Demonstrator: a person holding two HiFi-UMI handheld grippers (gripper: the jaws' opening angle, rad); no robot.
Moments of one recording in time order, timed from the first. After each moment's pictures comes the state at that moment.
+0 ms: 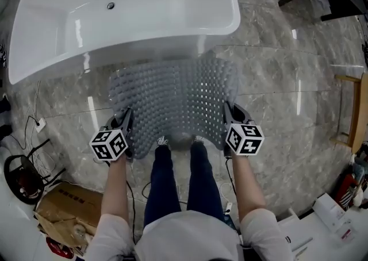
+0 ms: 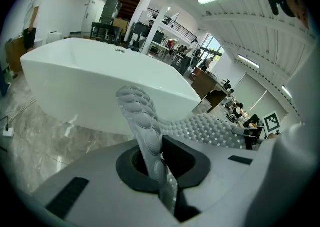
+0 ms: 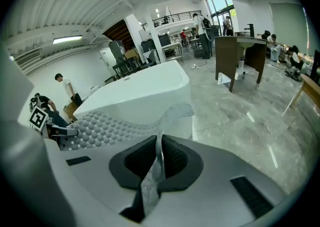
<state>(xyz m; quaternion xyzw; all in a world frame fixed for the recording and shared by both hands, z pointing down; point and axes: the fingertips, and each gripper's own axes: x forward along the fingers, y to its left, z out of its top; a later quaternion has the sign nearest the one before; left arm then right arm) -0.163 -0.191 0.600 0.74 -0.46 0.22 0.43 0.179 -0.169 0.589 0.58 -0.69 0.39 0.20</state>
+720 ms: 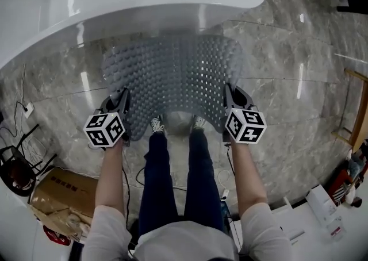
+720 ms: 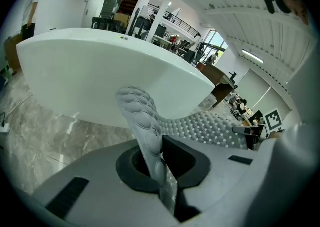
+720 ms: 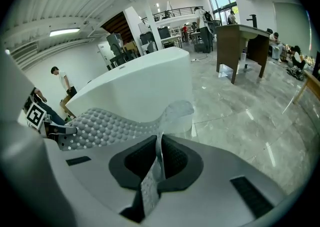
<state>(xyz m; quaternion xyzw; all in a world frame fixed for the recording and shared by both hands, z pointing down) -0.157 -0.206 0.719 0.73 -0.47 0.25 0.43 0.175 -0.187 0.711 0.58 -0.68 0.40 0.22</state>
